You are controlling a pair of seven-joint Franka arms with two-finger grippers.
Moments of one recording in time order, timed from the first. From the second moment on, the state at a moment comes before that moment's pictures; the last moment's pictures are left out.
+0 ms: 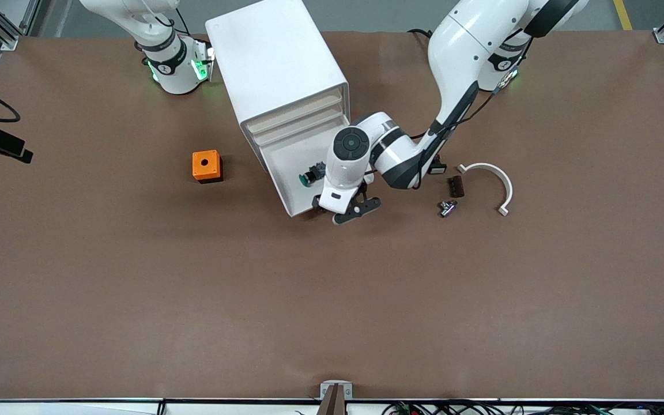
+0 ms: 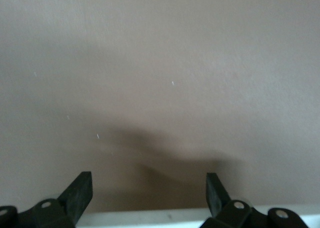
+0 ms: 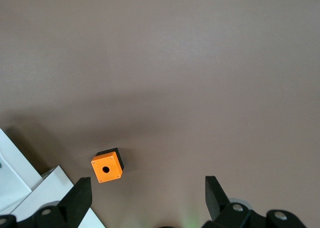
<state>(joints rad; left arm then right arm) -0.56 0.73 -0.32 -1.58 0.17 2.34 -1.35 0.04 0.09 -0.14 -1.41 0.02 1.41 0.03</state>
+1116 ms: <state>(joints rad) -0.66 0.73 -0.40 -1.60 0.14 2.34 -1.50 0.04 0.09 -0.14 -1.41 0.02 1.42 0.03</state>
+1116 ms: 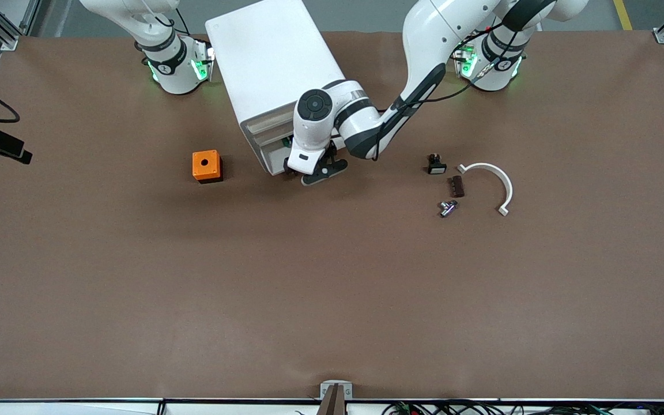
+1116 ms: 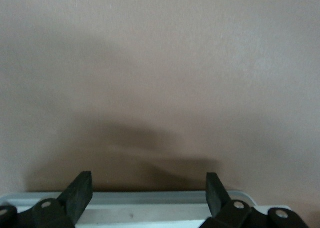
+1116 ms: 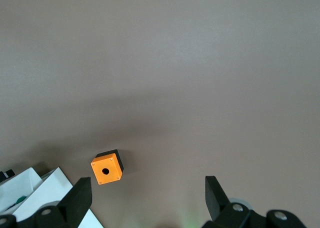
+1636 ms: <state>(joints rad) -0.70 0.73 -0.40 -1.61 0.02 2.34 -1.50 0.04 0.09 -0.14 -1.41 0.02 1.42 0.03</state>
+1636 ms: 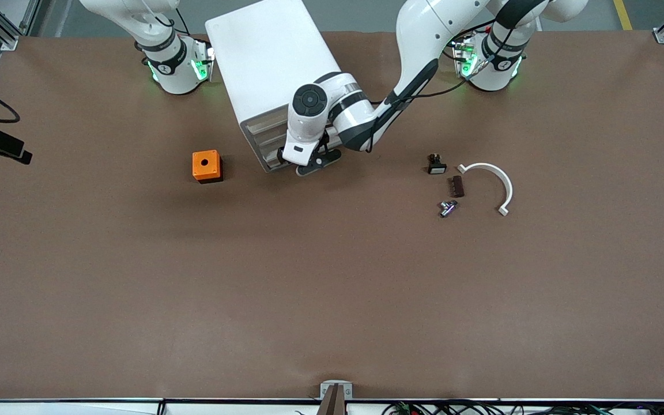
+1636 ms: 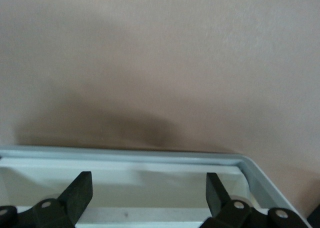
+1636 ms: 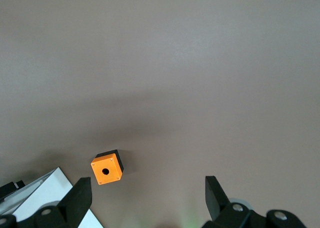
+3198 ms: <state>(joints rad) -0.16 0.62 -0.37 -1.43 0.11 2.09 -0.68 0.04 0.09 -0.14 -1.41 0.02 1.43 0.03</state>
